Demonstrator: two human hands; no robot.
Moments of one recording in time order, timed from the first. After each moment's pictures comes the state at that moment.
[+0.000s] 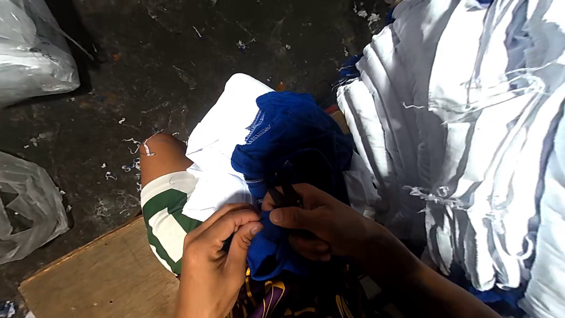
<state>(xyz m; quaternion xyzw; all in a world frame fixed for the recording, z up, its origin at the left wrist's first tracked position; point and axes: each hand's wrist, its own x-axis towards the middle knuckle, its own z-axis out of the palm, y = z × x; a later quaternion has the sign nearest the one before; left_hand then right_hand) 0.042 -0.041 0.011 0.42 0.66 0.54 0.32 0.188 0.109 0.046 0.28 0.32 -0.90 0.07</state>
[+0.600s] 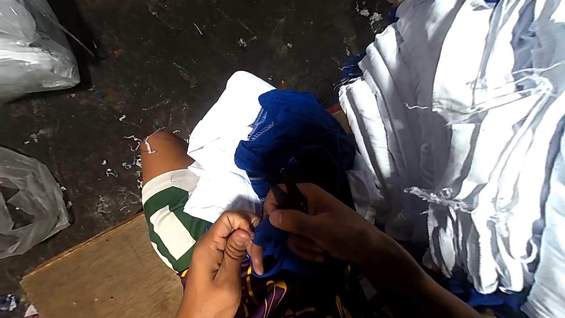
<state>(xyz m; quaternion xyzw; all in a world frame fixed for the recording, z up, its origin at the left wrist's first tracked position) 0.050 -0.051 0.010 0.28 0.51 0.64 0.51 0.183 0.104 0.049 0.28 0.39 -0.88 0.04</state>
